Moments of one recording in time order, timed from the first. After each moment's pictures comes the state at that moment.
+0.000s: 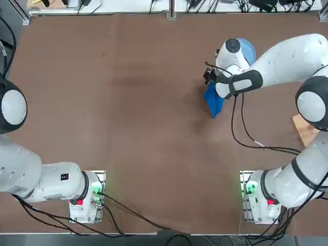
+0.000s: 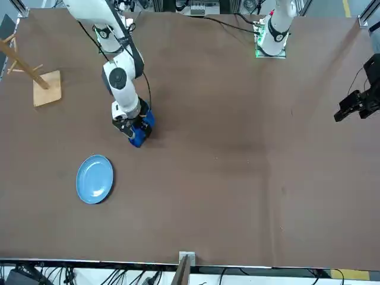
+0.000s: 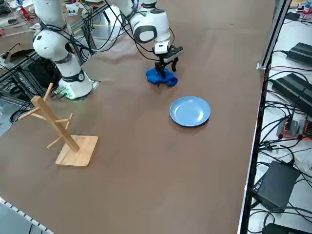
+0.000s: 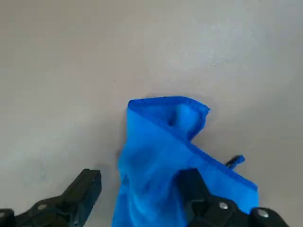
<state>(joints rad) 0.34 0.36 0.12 -2.29 -0.17 2.75 1.12</state>
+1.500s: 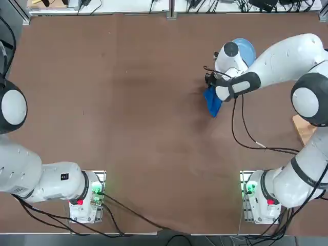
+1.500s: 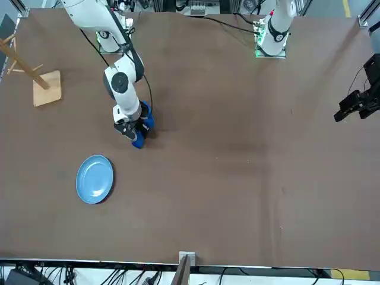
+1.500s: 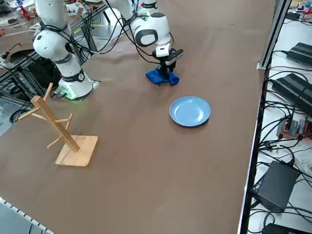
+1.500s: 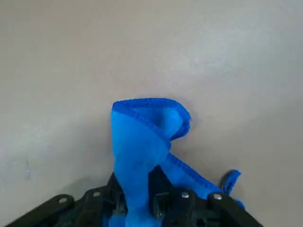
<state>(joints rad) 0.35 0.39 0.11 -2.28 -0.23 2.77 1.06</state>
